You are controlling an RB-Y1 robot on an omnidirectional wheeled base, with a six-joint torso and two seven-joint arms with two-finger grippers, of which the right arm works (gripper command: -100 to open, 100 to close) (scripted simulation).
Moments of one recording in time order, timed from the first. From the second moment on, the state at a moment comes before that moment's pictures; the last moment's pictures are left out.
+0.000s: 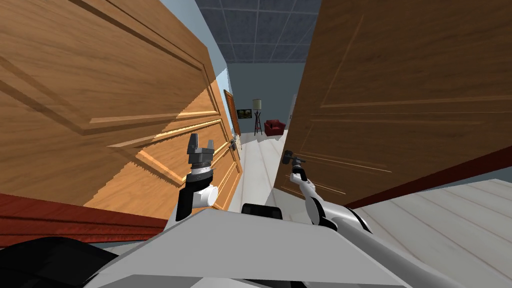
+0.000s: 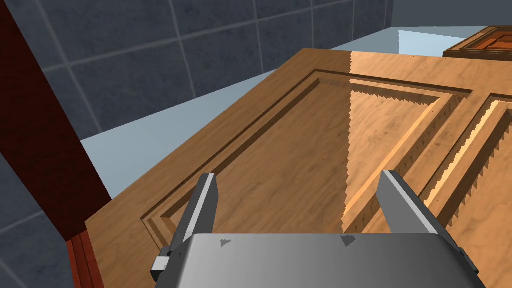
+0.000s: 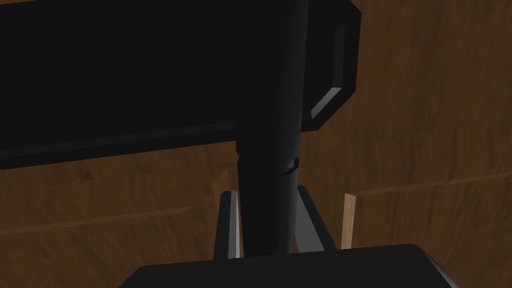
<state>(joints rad) -0.51 -0.17 -0.32 -0.52 -0.19 -0.52 0.06</state>
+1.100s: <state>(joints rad) -0.51 -0.17 -0.33 -0.52 -0.20 -0.52 0.07</state>
